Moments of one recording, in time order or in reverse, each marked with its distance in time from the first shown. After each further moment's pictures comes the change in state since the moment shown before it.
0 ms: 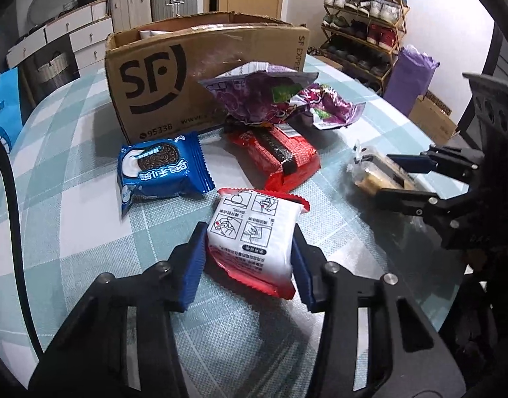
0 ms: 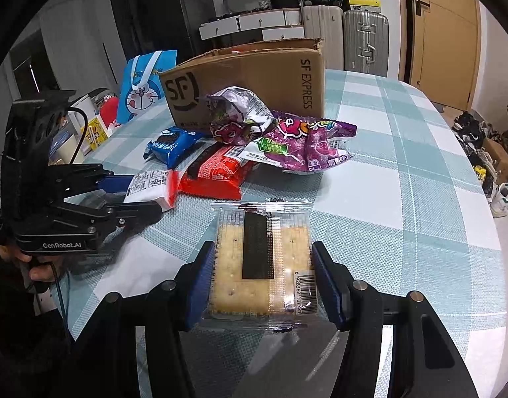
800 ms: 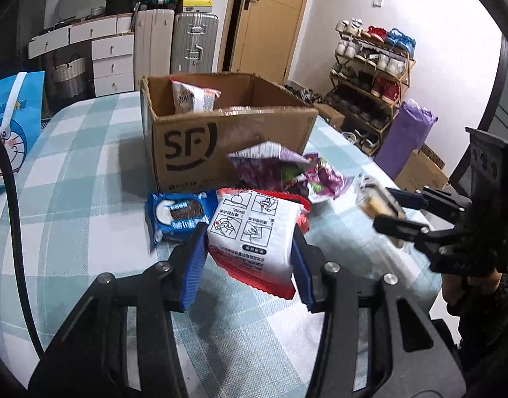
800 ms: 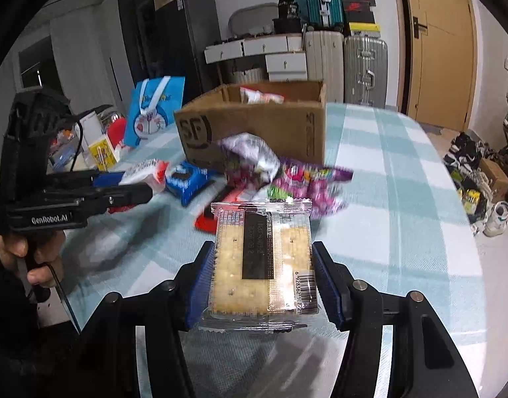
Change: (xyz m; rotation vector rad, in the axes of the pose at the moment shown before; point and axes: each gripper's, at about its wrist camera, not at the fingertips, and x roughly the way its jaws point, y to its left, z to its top) left arm -0.065 0.020 0.023 -0.119 -0.173 -0.027; right arm -0.040 0.008 0.024 -0.015 -0.138 0.000
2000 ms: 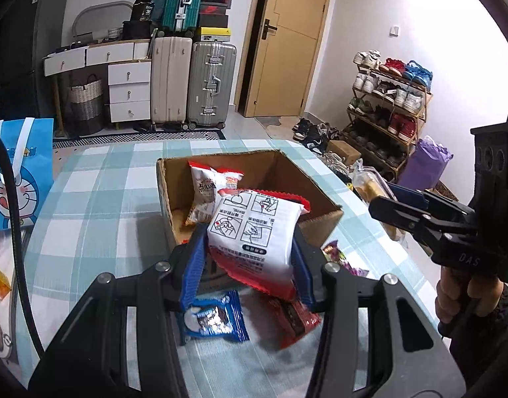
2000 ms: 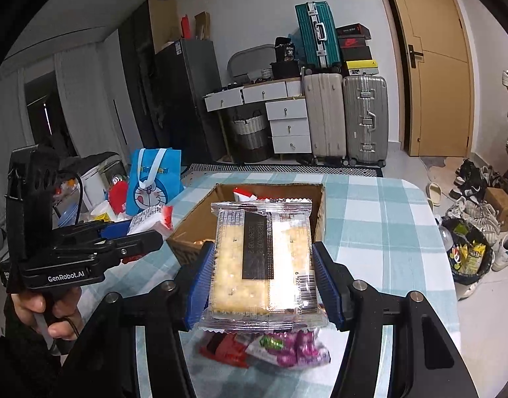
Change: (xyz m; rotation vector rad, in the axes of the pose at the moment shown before) left arm -0.003 0.015 0.118 -0.050 -0.119 0.069; right arm 0.004 -0.017 0.128 0.036 -0.158 0.034
